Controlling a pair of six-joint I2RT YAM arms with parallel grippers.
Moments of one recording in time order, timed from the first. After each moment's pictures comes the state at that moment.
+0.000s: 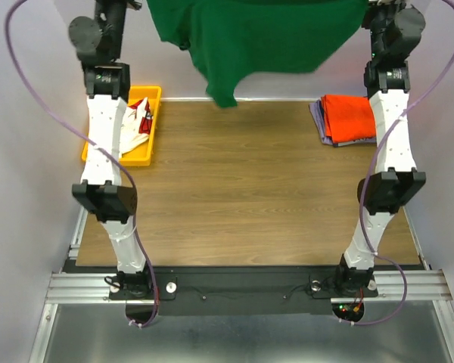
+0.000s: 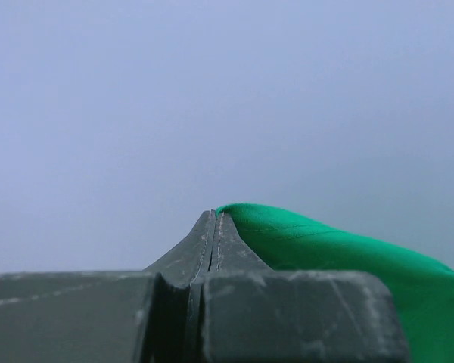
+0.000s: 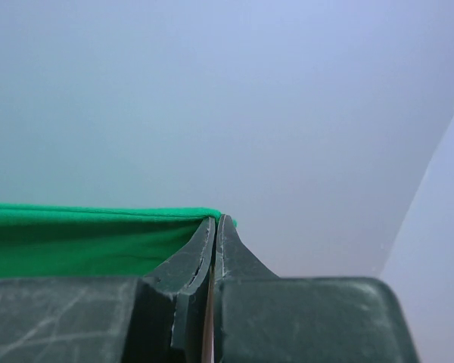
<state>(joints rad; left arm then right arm) -0.07 1.96 2.45 0.33 0.18 -0.03 -0.03 2.04 2.45 0.02 0.06 -0.16</state>
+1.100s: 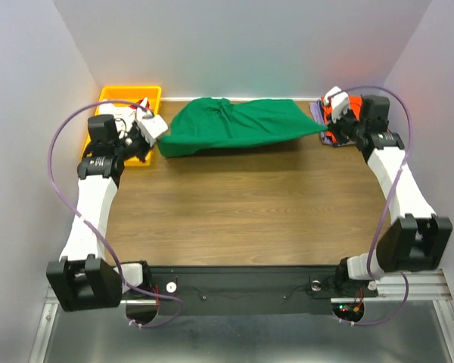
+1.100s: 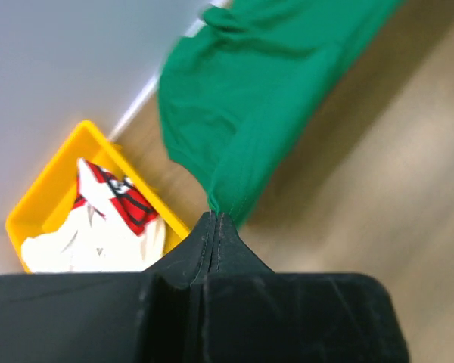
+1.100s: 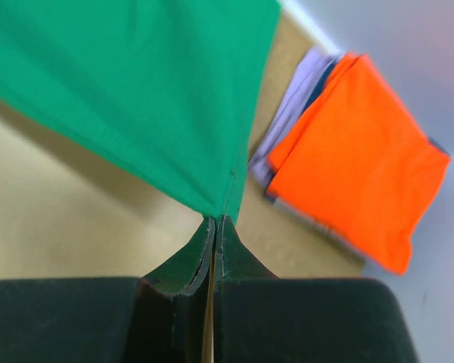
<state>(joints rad) 0.06 1.21 1.13 -0.36 0.66 0.73 -0.03 1.45 1.33 -0.42 -0.36 -0.62</state>
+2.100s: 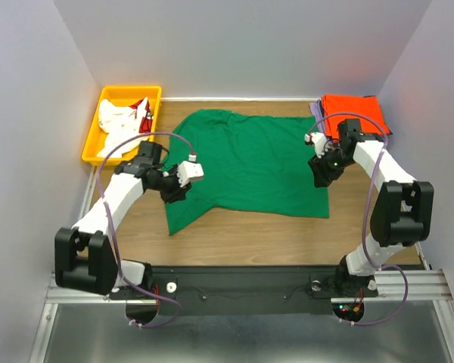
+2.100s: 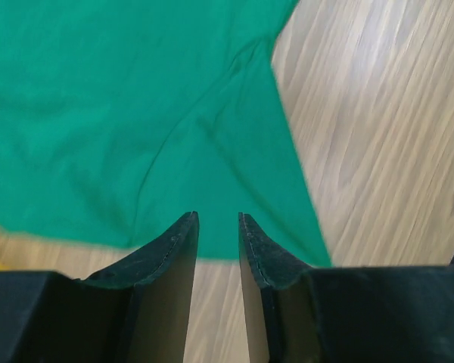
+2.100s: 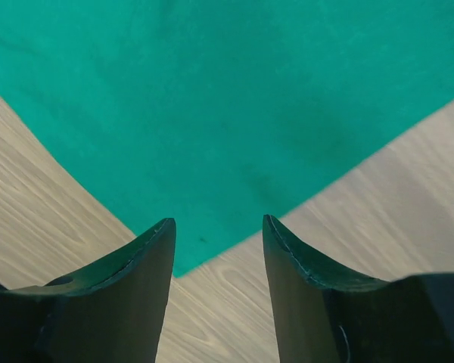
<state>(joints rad) -0.17 1.27 0.95 -0.79 0.59 0.98 -0.01 1.64 1.25 -0.90 -0.42 -0.75</state>
